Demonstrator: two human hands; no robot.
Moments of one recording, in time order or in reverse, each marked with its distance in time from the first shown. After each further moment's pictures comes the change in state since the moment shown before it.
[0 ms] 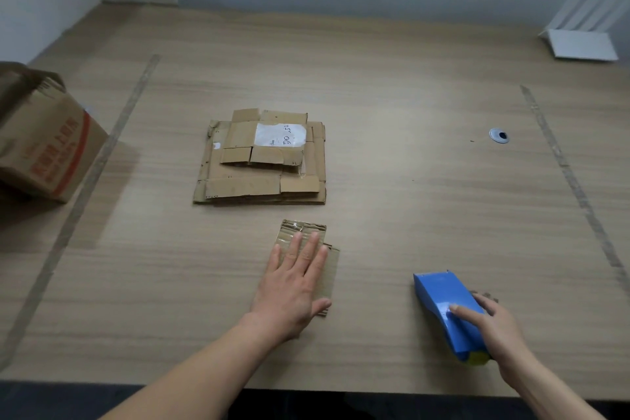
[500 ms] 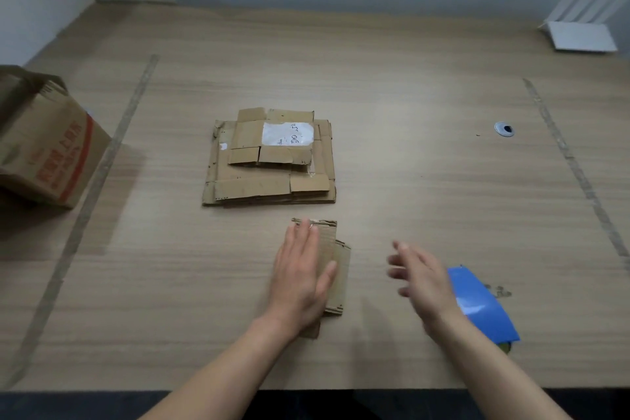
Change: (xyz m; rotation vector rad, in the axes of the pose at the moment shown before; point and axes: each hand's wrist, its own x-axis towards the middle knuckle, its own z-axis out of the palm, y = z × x) left_hand -0.007 -0.009 -0.023 -0.645 0.288 -0.169; right_hand -0.069 -0.085 0.115 0.136 -0.097 -0.278
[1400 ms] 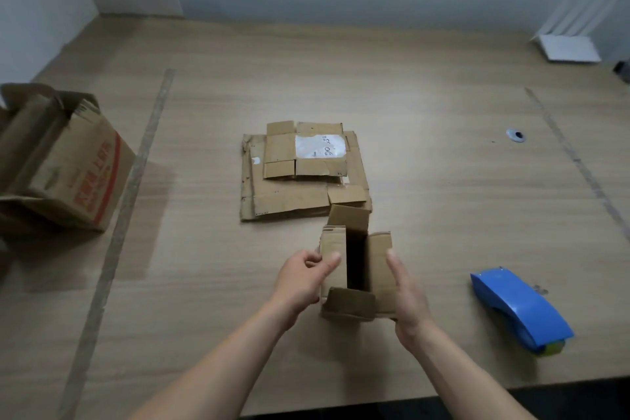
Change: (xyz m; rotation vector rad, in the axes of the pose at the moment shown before) left_hand 0.017 -0.073 -0.084 -0.831 -0.321 -0.590; right_hand -0.035 -0.003 0.131 0.239 -0.031 0.058
